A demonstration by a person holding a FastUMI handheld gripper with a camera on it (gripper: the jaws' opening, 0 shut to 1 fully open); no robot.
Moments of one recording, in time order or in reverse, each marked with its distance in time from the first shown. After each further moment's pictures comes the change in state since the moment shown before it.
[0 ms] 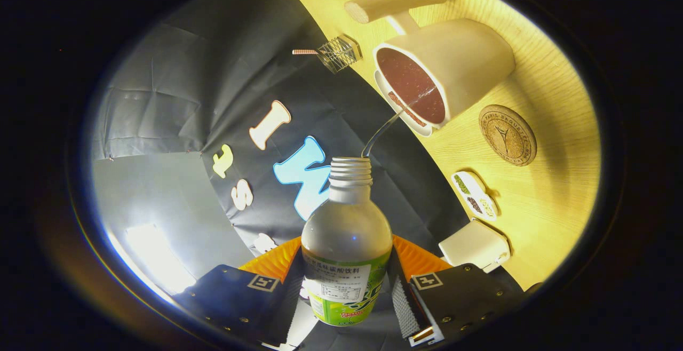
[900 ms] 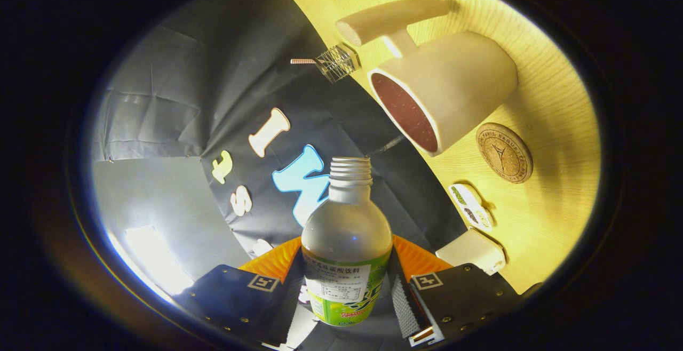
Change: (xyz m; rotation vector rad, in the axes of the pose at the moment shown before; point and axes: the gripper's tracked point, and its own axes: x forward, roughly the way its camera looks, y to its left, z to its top) arm 0.000 -0.009 0.024 -0.010 -0.035 -0.002
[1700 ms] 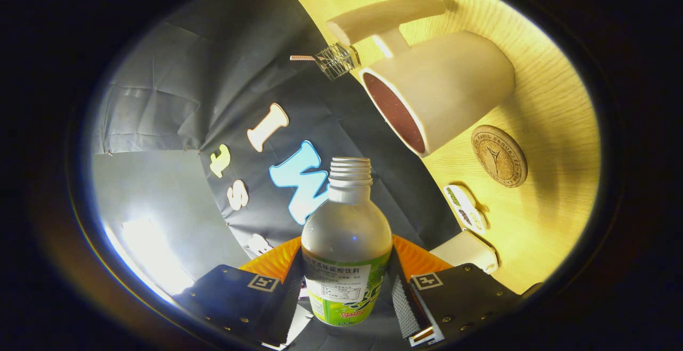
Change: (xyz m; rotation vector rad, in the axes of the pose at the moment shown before) arm -0.002 -0.012 -0.001 -0.036 0.024 -0.013
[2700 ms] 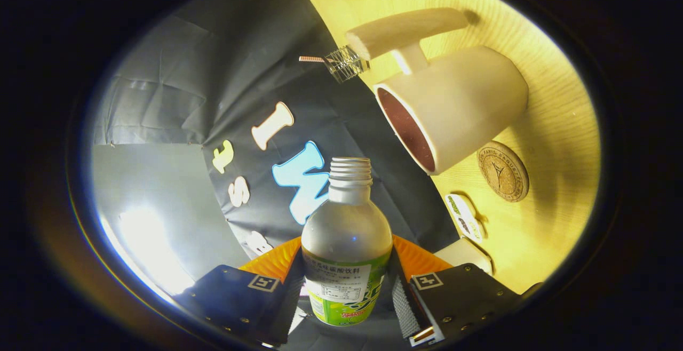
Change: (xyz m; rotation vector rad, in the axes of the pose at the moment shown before) arm -0.002 0.004 0.010 -0.093 0.005 -0.003
